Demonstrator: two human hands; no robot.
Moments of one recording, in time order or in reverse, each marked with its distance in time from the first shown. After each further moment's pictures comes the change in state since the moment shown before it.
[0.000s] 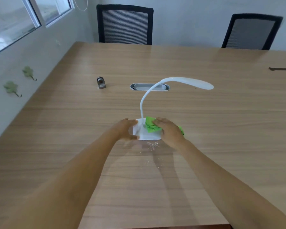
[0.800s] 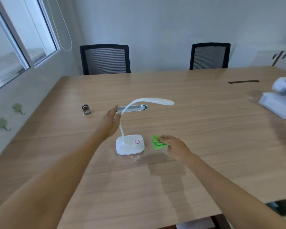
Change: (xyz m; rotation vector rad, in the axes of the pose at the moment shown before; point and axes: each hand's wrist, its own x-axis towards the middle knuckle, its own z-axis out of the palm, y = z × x) left_hand -0.032 0.070 -0.081 -0.384 0.532 0.040; right_hand -0.083 0.042 -0.072 -0.039 0.026 0.140
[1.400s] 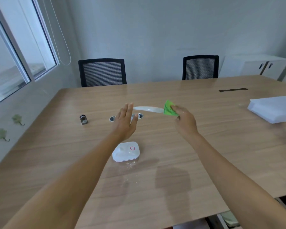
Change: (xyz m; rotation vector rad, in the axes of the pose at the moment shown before) left_hand -0.016 0.079 0.021 0.178 0.057 0.246; right_hand 0.005 -0.020 -0.112 0.196 0.621 0.071
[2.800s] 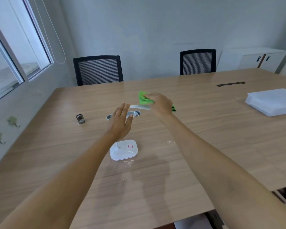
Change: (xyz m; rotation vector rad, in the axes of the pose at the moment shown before) left_hand 0.003 -0.014 0.005 0.014 -0.001 0.044; right_hand 0.043 -0.058 0.037 -0.085 -0.163 -0.006
